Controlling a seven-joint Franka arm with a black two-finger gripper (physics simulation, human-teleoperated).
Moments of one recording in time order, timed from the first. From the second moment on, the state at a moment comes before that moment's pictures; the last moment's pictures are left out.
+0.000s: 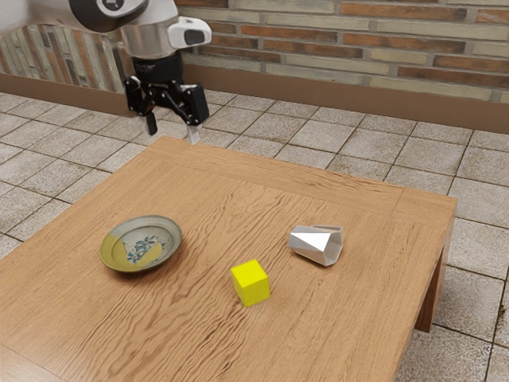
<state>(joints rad) 0.06 -0.01 -0.23 -1.52 0.00 1.49 -0.18</state>
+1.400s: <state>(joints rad) 0.05 0.27 -0.35 -1.89 0.01 2.04 0.24</state>
